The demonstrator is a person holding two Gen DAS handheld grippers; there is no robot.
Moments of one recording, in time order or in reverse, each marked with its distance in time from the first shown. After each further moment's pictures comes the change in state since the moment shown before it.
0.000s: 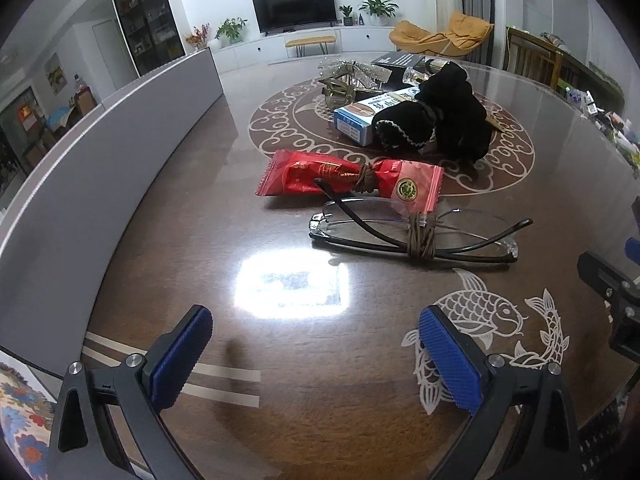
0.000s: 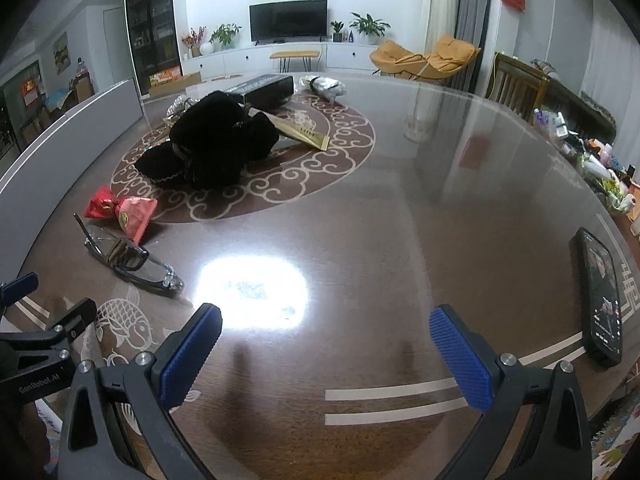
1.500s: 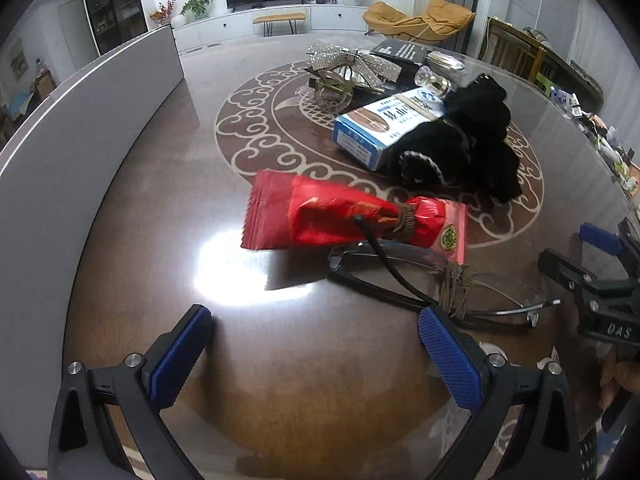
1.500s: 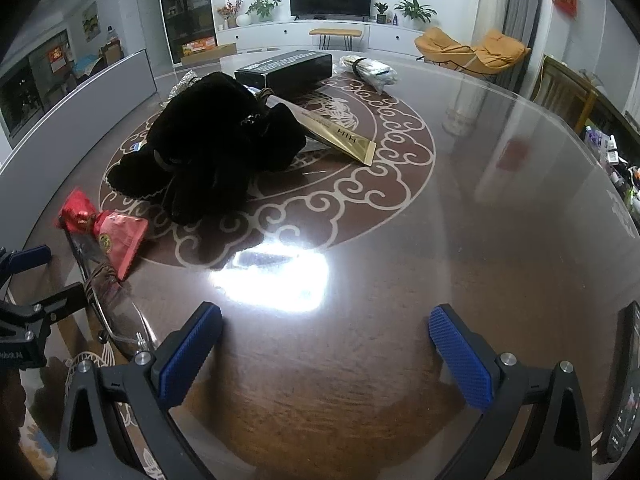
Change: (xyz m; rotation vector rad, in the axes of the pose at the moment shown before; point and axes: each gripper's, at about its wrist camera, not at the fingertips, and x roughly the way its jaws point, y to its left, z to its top) left arm 0.052 0.024 0.053 0.022 0.088 -0.157; right arm 0.069 0.014 0.052 -0.101 0.079 0.098
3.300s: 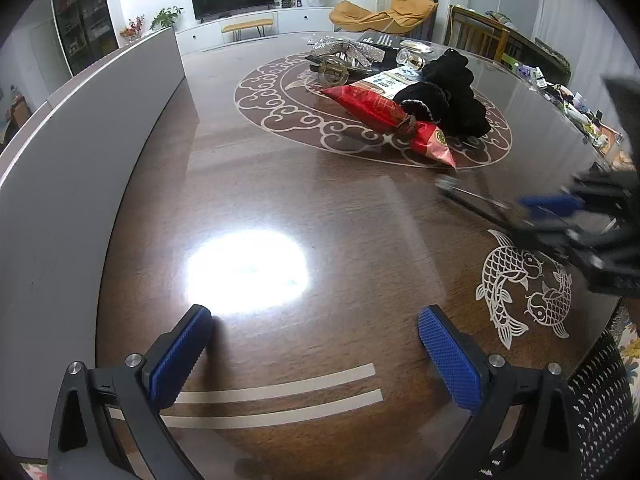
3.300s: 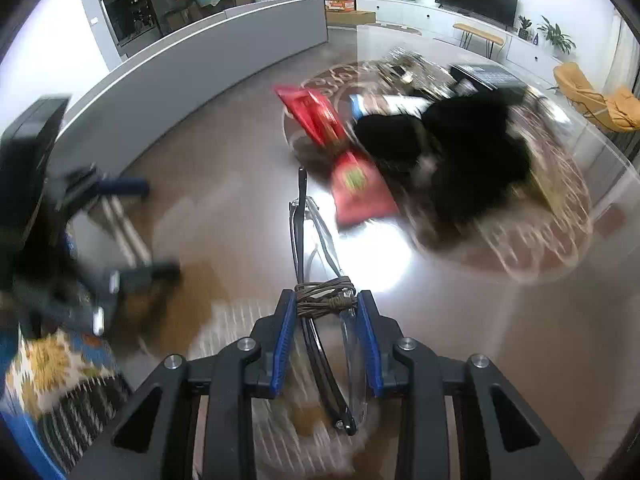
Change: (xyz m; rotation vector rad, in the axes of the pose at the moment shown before) left arm -0.029 0.040 -0.050 0.121 -0.014 -0.076; right arm -0.048 0.085 -0.023 -0.359 0.103 0.307
